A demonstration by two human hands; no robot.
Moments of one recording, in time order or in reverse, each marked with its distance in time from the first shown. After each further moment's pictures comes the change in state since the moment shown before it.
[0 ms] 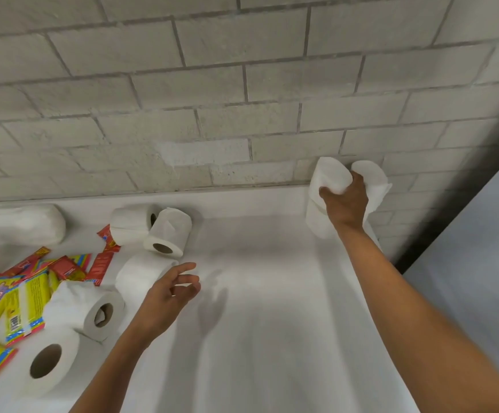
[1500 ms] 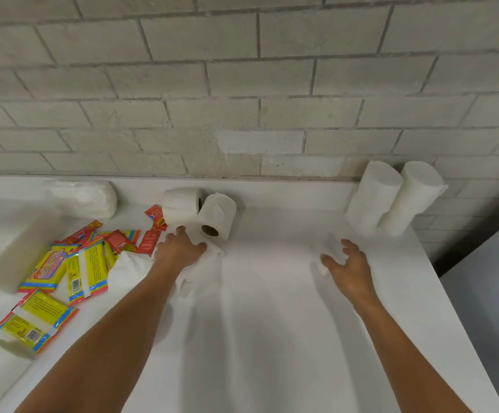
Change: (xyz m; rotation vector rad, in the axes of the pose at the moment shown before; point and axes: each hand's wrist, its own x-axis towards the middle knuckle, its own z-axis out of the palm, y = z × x) left_hand 0.084 -0.039 -0.084 0.680 0.133 -0.355; right_hand -0.157 0.038 0.020 -0.143 -0.378 0.202
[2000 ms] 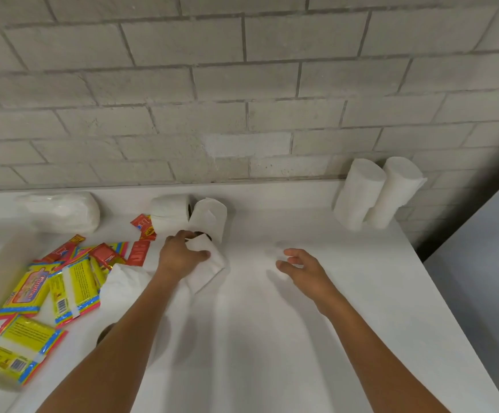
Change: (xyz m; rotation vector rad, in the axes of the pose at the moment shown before) left_hand -0.005 0.005 0.000 -0.318 0.045 0.209; right_hand -0.038 -0.032 0.053 0.146 -0.305 0.075
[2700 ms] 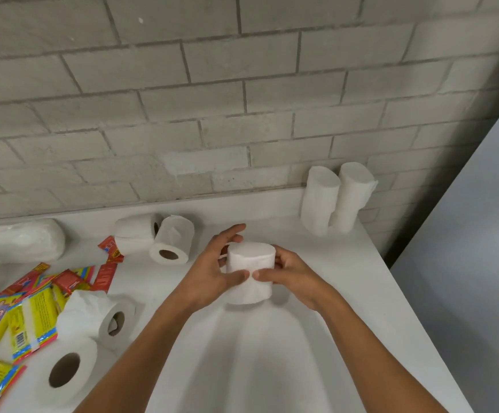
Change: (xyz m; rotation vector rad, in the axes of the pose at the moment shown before) left_hand -0.098 0.125 0.038 -0.438 -0.343 0.519; right_hand -0.007 -0.019 -0.060 0.239 -0.320 -0.184
